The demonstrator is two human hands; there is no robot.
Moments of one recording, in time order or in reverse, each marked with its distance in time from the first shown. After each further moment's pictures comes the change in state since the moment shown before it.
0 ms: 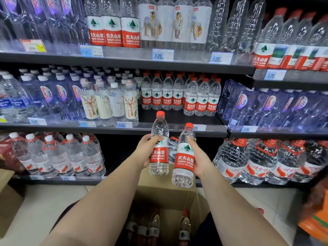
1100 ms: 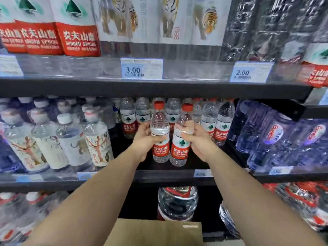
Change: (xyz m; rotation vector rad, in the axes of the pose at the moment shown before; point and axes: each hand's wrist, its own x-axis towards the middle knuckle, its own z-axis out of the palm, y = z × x) left_hand 0.273 0.089 0.041 0.108 -0.051 0.239; right_hand 0.231 -0.171 0.021 -0.367 -0.148 -0.430
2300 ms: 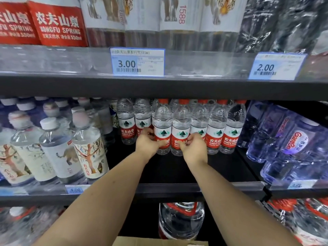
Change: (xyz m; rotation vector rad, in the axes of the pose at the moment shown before) left_hand 0.054 -0.026 0.004 0.513 0.277 0.076; right_hand 0.056 0.058 0.010 -0.818 0.515 -0.135
